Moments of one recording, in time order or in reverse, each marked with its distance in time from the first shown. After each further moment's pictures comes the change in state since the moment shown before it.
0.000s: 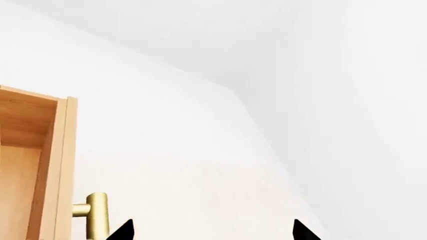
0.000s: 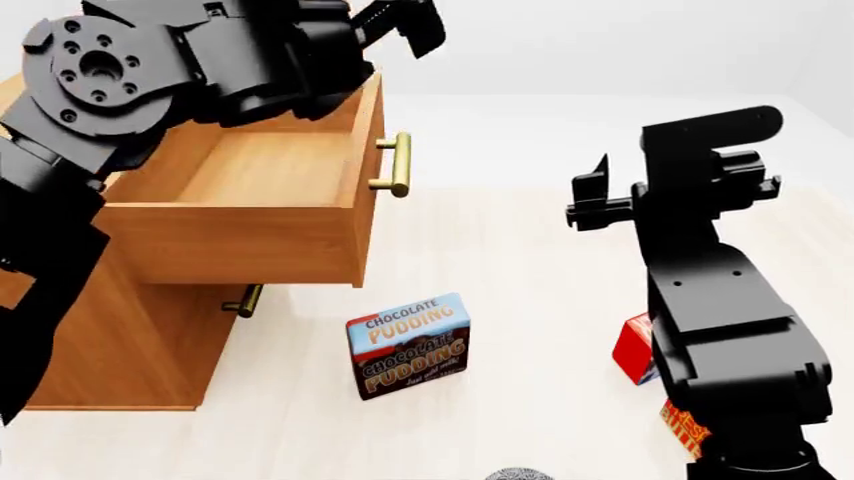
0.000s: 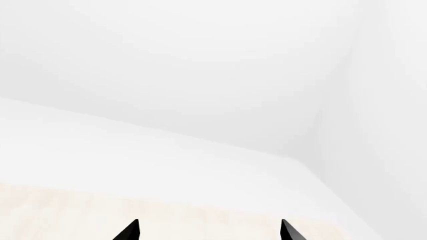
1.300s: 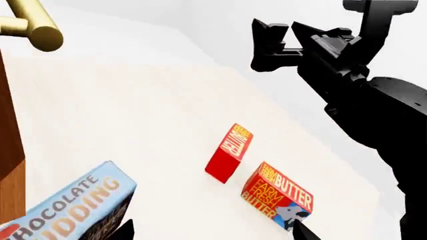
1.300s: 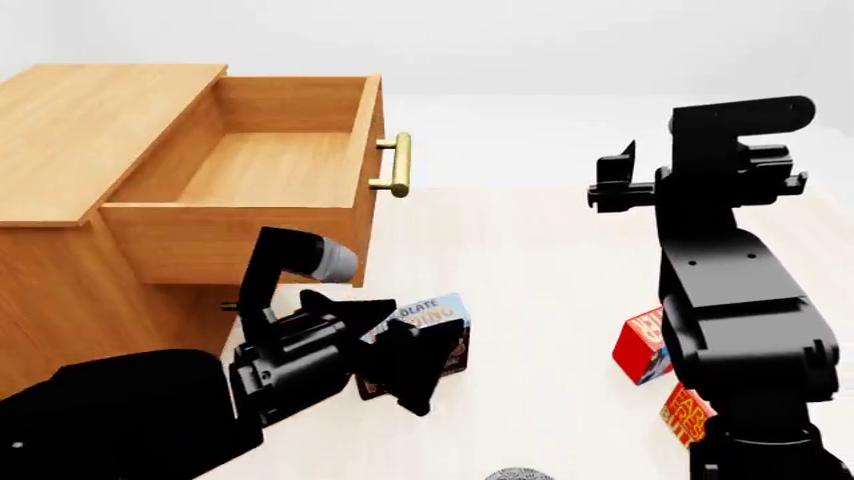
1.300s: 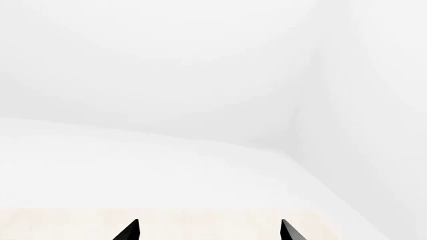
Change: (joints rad) left arm 0.690 -0.542 -0.005 1.163 0.263 0.266 0.030; right arm 0.052 -0.008 0.049 0.107 0.007 -0.046 0.053
